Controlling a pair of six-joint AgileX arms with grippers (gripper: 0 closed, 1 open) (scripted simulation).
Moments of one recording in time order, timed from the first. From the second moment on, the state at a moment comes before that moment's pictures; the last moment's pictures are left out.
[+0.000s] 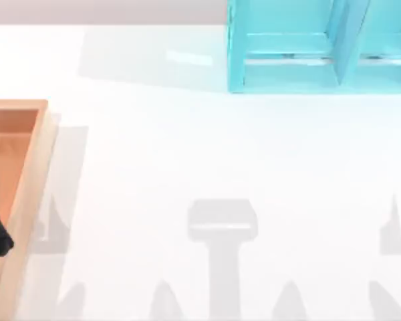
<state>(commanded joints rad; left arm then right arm) 0.00 0.00 0.00 0.00 0.00 0.00 0.00 0.00 0.00 0.00 0.00 0.00</state>
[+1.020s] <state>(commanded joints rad) 0.21 1.06 0.87 -0.86 0.00 0.23 0.00 0.00 0.00 0.00 0.00 0.00</state>
